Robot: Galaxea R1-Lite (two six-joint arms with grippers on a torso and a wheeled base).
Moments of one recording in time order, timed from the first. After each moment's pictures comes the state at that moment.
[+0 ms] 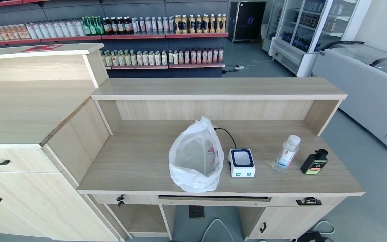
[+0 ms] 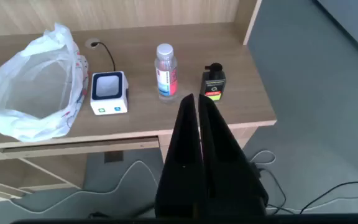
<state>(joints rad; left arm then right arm) 0.00 0.00 0.00 0.00 0.00 0.00 -0.06 0.69 -0.46 -0.13 -0.06 -0.05</state>
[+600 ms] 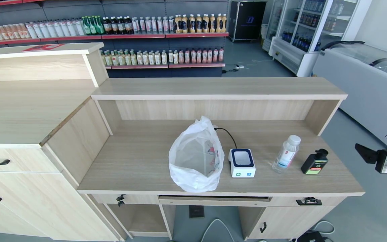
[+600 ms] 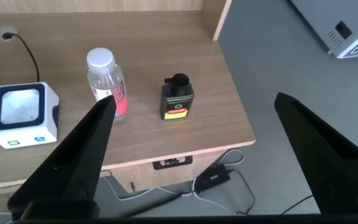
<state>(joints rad) 0.00 0.00 0.00 0.00 0.00 0.00 -0.26 1.47 -0.35 -0.97 -0.01 -0.17</state>
